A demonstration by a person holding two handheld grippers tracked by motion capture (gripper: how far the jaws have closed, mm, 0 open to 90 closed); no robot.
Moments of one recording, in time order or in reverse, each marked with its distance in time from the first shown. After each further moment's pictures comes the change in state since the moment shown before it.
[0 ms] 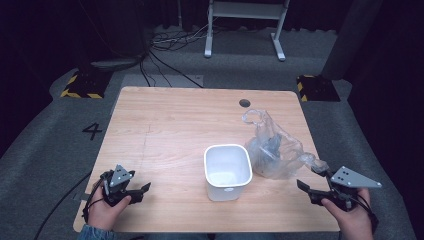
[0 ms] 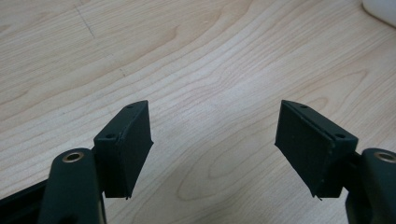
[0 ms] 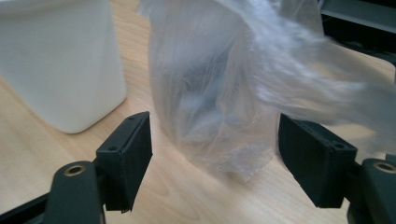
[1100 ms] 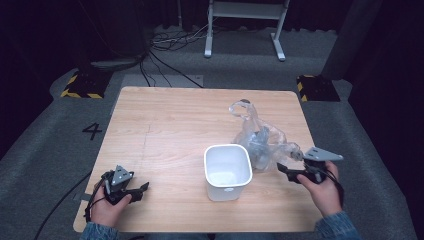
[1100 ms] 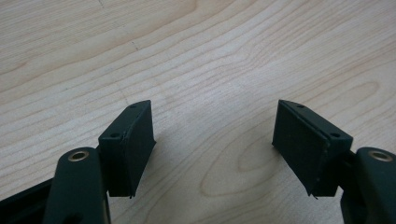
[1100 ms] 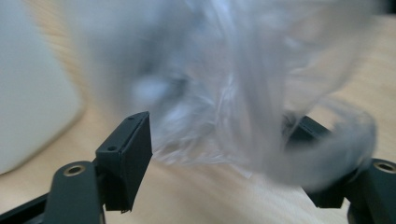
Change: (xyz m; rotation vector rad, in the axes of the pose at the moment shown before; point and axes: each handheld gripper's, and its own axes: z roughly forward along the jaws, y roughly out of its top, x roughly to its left) left arm 0.009 -0.013 0.016 0.022 0.028 -0.032; right arm -0.021 0.009 0.079 0.062 0.022 0.042
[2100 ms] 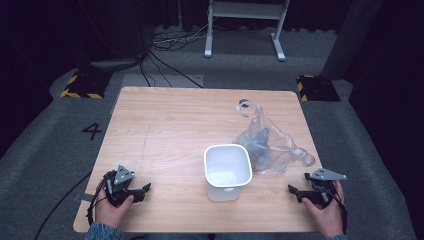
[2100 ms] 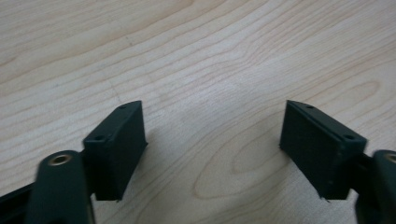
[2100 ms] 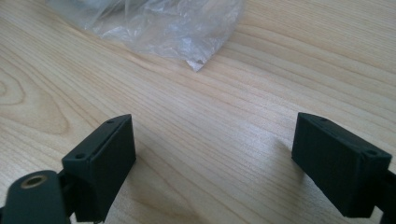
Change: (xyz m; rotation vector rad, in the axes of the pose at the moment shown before) left arm -0.004 0.001 0.003 0.033 0.014 -0.024; right arm -0.015 -0.080 0.001 0.187 -0.096 0.076
